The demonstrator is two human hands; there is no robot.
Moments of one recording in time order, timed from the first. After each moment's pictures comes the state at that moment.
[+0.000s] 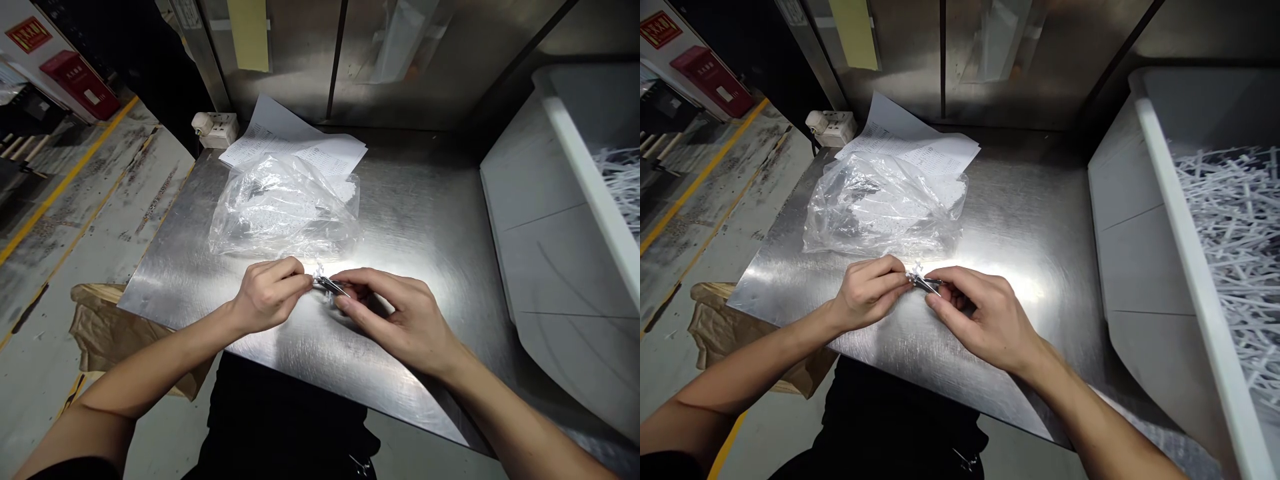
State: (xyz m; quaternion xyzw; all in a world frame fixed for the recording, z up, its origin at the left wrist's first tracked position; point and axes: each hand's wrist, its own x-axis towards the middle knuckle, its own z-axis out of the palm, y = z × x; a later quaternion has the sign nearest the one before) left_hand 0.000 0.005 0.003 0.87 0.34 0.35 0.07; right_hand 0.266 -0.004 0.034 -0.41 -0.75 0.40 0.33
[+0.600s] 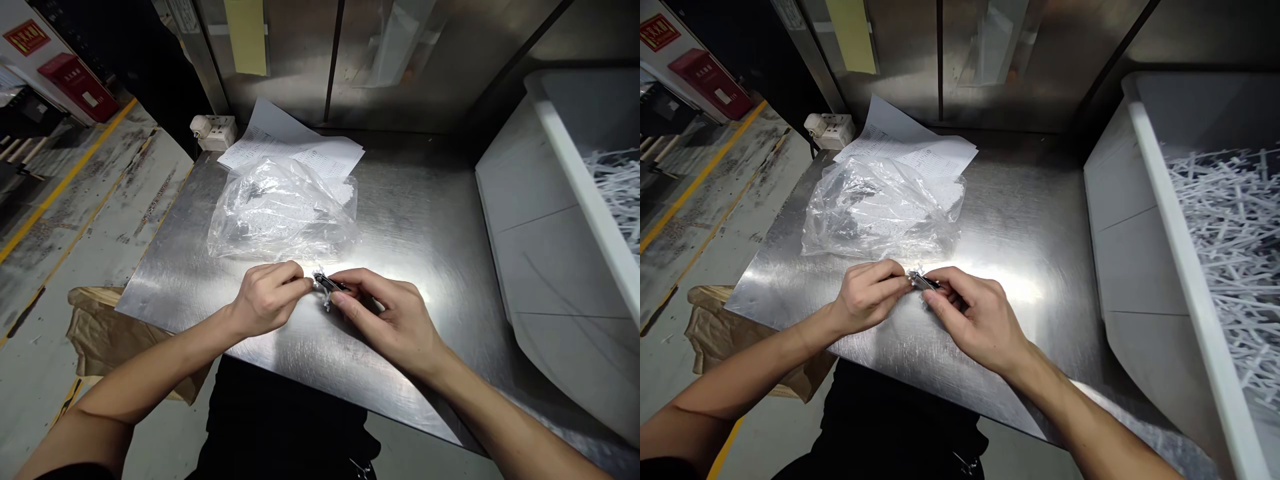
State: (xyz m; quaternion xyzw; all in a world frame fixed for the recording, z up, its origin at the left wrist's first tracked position) left_hand 0.001 0.005 0.005 0.88 0.33 0.33 0.03; right_hand 0.256 -0.007 0.031 -0.44 -0.71 0.42 0.35
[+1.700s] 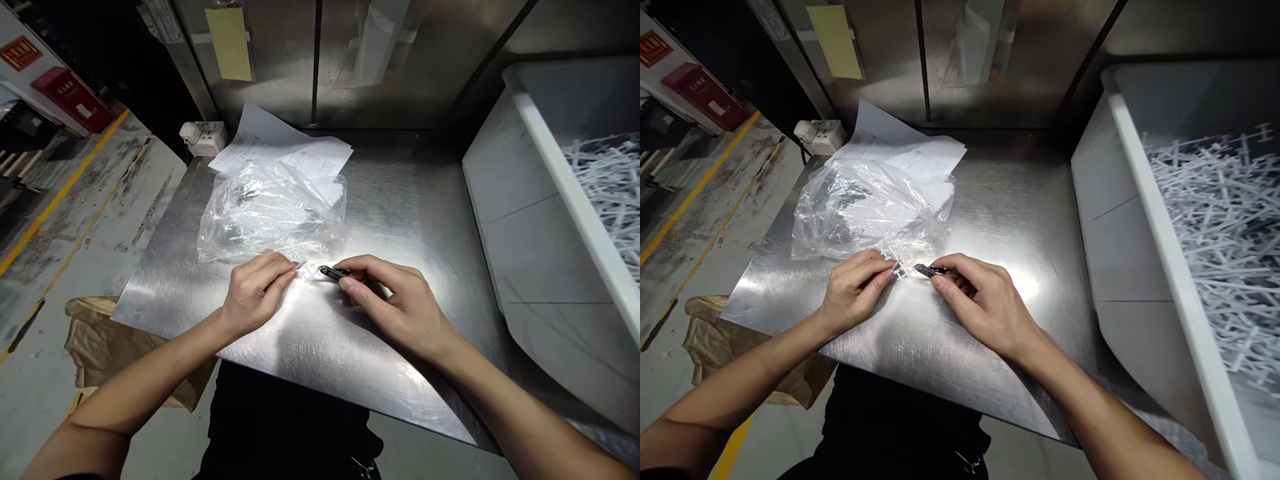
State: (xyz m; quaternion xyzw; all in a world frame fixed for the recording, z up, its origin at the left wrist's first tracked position) left_hand 0.004 0.008 0.010 0.80 0.38 0.43 0.15; right_hand 0.276 0.006 0.032 -0.47 -0.70 0.41 0.34
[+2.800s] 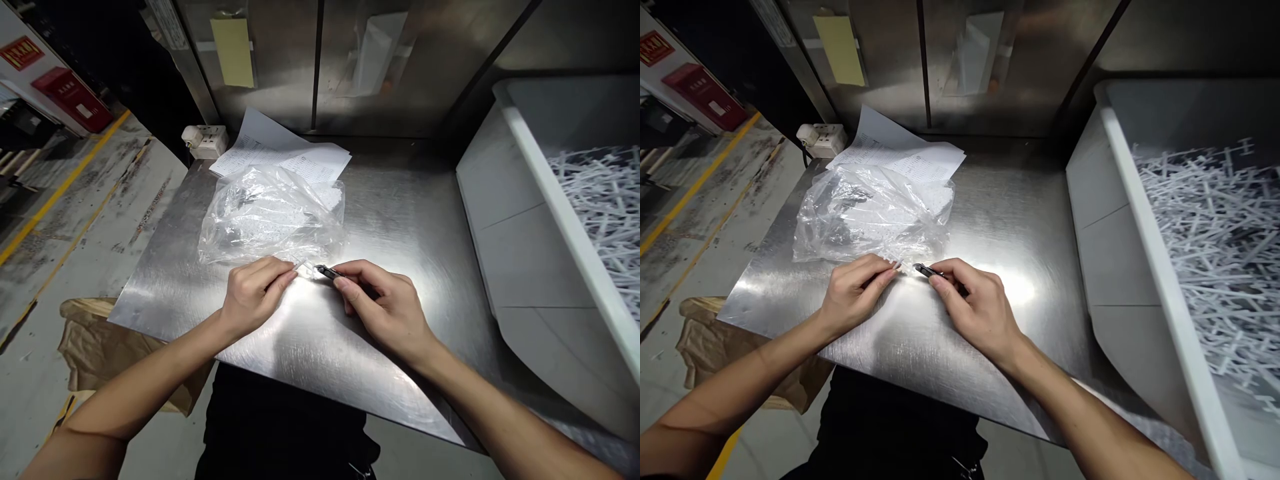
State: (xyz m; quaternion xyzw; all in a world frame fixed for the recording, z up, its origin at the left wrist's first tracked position) left_hand 0.004 0.006 0.011 0.80 0.42 0.41 0.15; right_hand 0.266 0.000 0.015 -0.49 -0.68 0.40 0.37
